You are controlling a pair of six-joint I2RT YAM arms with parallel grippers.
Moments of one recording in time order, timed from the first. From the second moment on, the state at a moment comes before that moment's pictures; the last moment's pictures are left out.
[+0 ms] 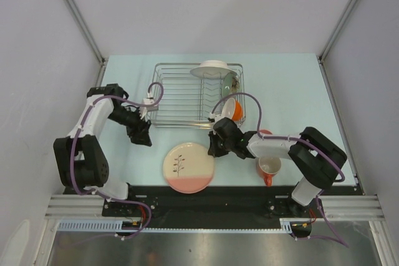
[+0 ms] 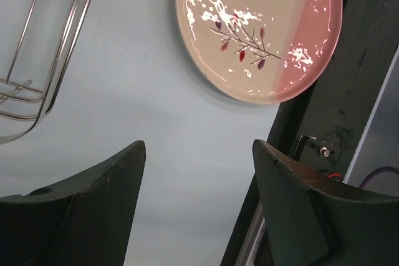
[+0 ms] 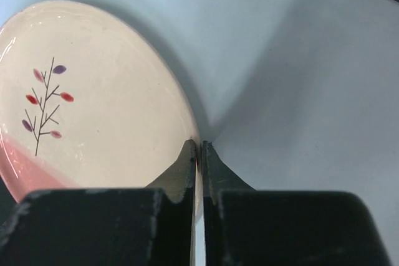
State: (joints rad) left arm 0.08 1.51 1.19 -1.33 0.74 1.20; right arm 0.89 1.64 0.79 0.00 -0.04 0.53
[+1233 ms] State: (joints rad) left arm -0.28 1.87 1.48 -1.36 0.94 1.23; right arm 1.06 1.51 1.09 -0.35 0.16 0.30
